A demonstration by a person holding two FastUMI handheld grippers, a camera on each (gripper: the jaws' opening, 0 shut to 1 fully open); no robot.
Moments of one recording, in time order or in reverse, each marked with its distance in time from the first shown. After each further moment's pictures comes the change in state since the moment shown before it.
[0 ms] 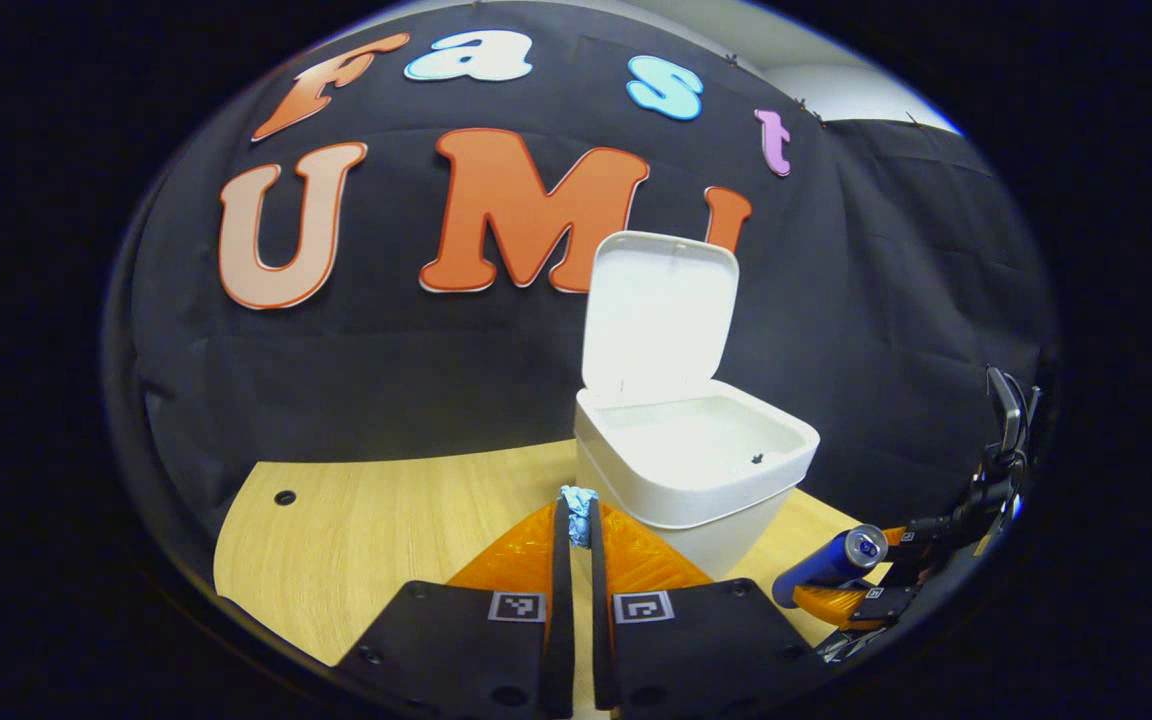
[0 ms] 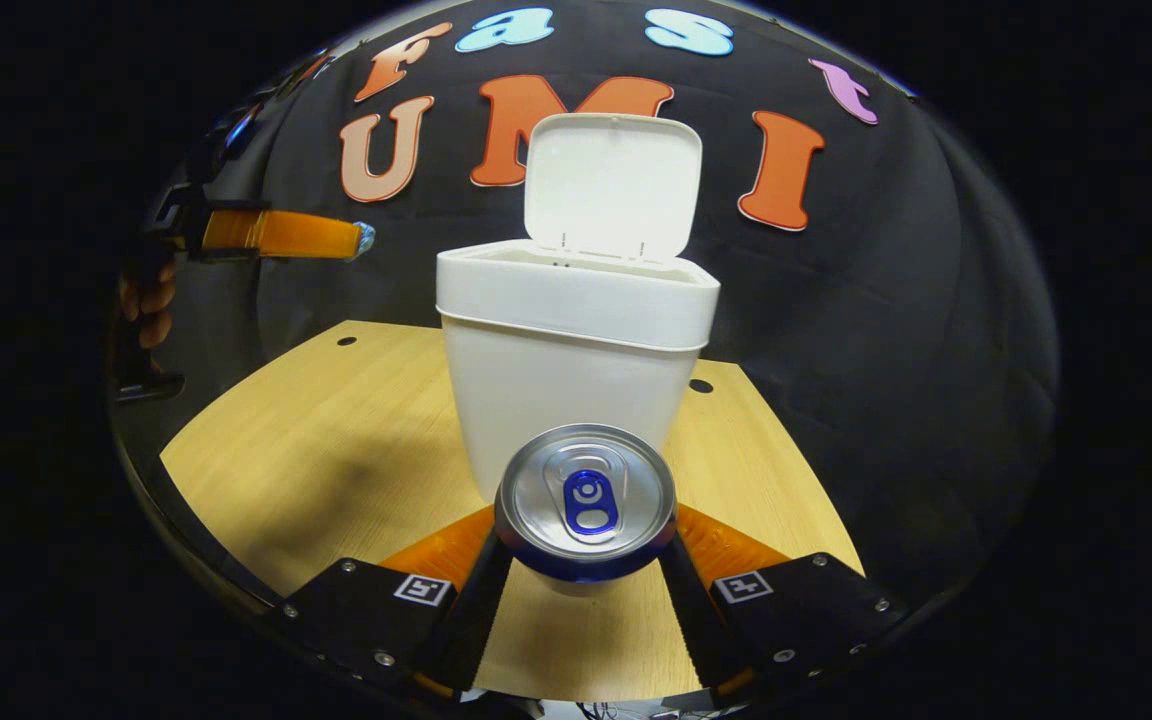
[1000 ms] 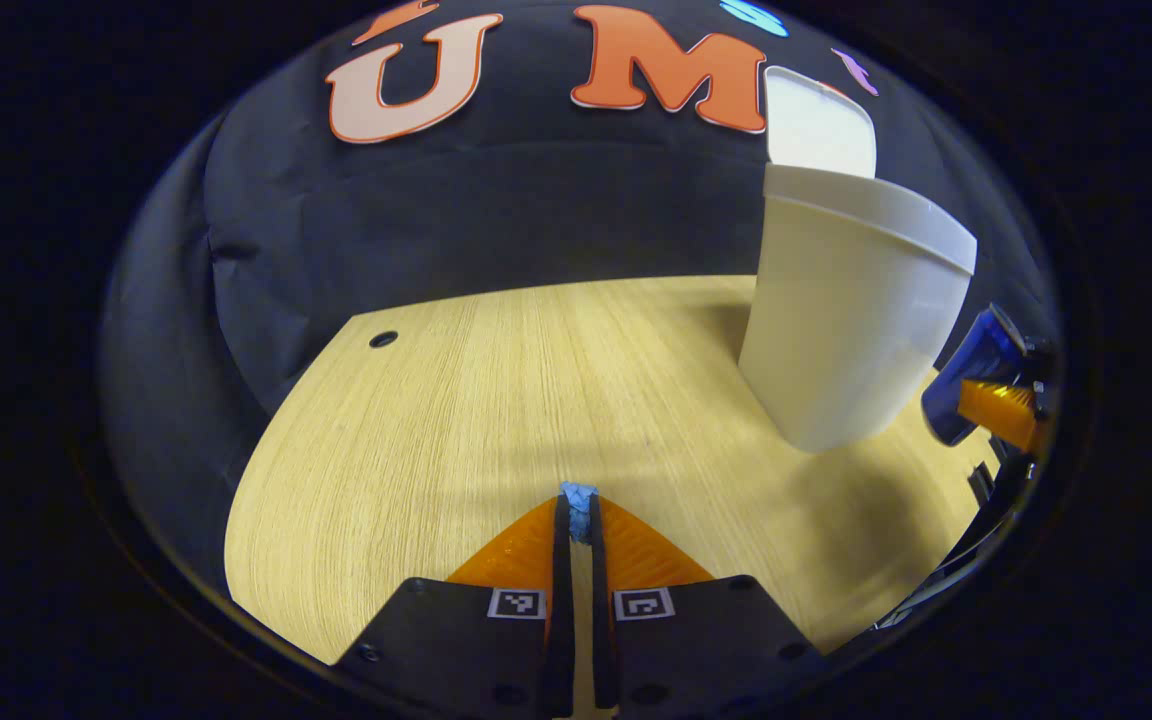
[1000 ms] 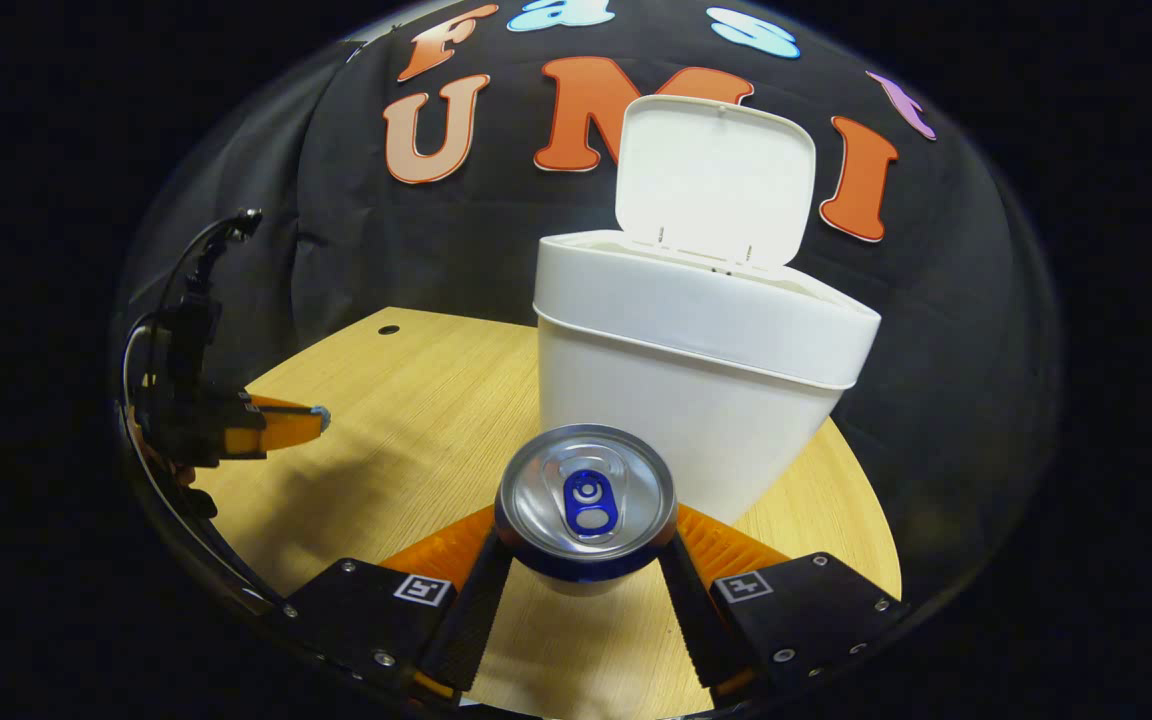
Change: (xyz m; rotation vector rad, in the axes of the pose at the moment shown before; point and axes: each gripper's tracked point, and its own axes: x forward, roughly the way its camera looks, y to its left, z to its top) left arm -0.029 0.104 -0.107 -0.073 0.124 0.211; right arm 0.032 0.069 0.017 -0.063 0.020 0.114
